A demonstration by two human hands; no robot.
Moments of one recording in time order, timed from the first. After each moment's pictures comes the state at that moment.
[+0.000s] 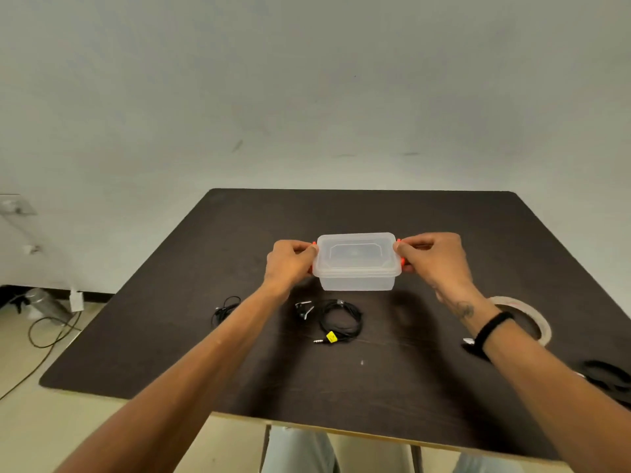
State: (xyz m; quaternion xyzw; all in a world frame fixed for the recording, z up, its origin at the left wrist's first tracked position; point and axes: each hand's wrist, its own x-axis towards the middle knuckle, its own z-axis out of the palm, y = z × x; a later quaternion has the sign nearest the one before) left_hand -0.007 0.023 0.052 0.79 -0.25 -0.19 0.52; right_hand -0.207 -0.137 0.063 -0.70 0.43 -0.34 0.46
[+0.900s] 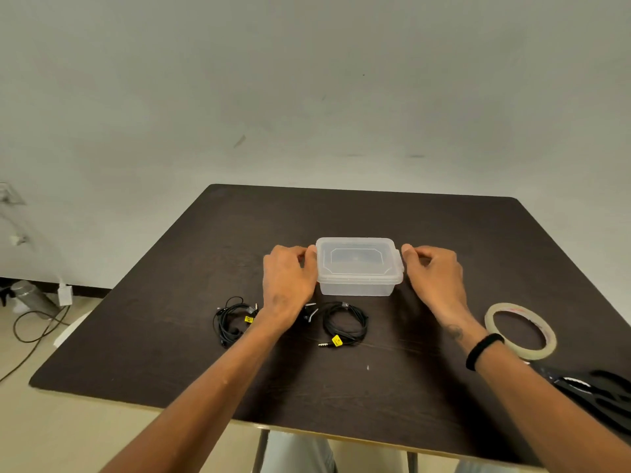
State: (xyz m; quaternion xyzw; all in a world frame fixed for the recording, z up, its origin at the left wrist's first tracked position) left_hand -0.026 0.044 0.052 0.83 -0.33 0.00 0.45; right_hand -0.203 -0.110 0.059 -0.74 0.45 -0.34 0.36
